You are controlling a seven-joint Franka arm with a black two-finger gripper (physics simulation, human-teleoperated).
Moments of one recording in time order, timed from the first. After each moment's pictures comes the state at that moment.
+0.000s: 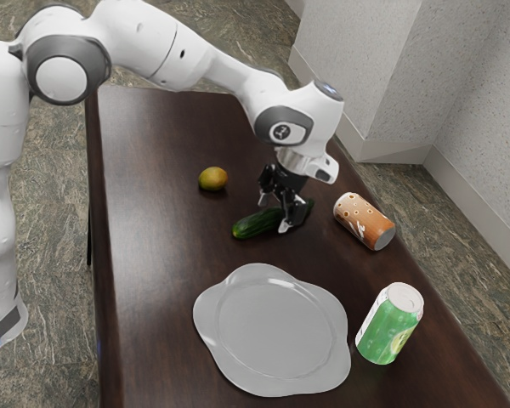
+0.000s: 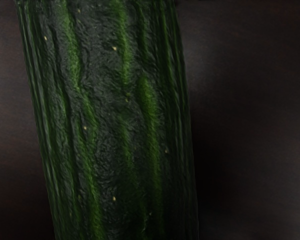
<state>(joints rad) 0.22 0.21 -0.21 -1.82 0.06 1.92 -0.27</state>
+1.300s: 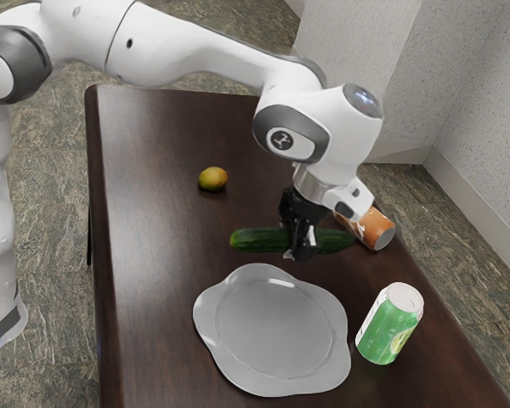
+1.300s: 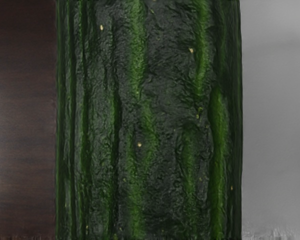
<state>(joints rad) 0.21 0.06 -0.62 -1.74 0.14 1.69 -0.41</state>
